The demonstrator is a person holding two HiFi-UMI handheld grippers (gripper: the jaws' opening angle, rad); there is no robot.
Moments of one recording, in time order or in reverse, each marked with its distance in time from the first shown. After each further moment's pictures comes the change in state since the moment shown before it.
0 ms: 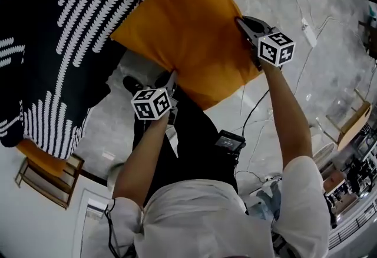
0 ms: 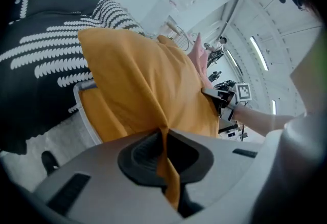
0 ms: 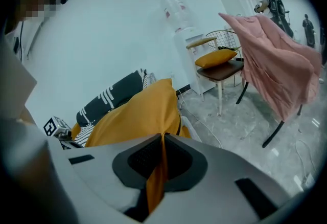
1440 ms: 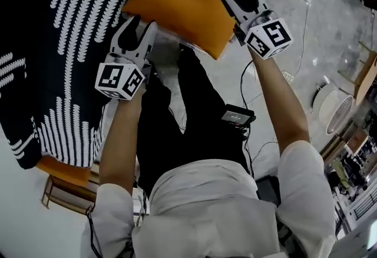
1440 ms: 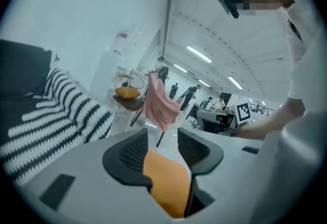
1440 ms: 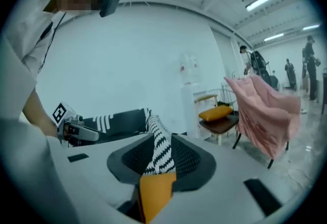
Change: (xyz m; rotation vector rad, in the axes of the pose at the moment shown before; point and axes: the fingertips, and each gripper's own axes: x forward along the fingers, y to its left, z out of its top) left arm -0.113 -0.043 0.152 0.604 -0.359 -0.278; right arm -0.062 0.152 0.065 -0.187 -0.521 -0.174
